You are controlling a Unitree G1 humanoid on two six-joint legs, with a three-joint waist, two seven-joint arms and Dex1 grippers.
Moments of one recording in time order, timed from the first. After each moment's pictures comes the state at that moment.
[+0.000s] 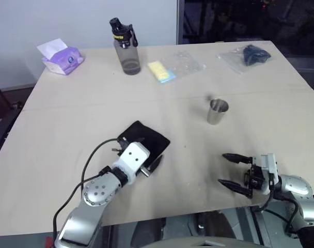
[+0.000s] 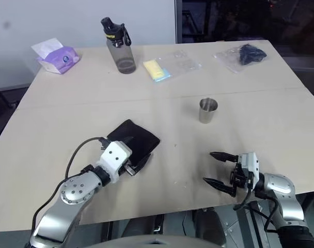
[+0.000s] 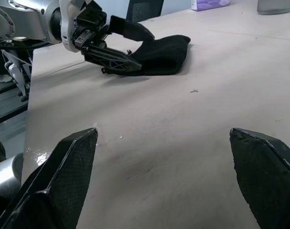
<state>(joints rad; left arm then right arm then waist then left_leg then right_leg) 0.19 0.50 -0.13 -0.61 0.00 0.41 -0.41 0.09 -0.50 -0.05 0.04 0.51 -0.12 1.32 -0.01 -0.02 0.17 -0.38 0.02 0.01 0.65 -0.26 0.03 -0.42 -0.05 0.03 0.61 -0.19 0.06</state>
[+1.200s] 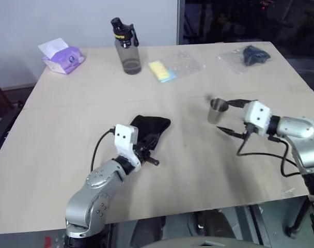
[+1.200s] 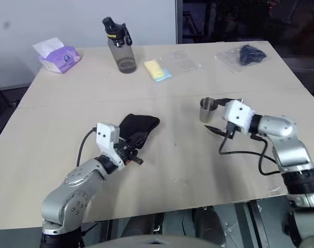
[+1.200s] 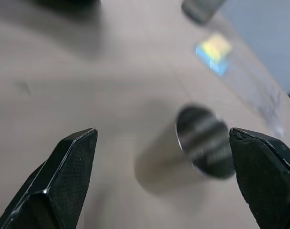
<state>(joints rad) 0.01 0.24 0.09 -0.62 -0.53 0.79 -0.34 -0.47 -0.69 0.11 0.10 0.05 -0.04 0.94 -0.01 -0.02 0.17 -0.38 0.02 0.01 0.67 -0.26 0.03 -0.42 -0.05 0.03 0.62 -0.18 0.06</state>
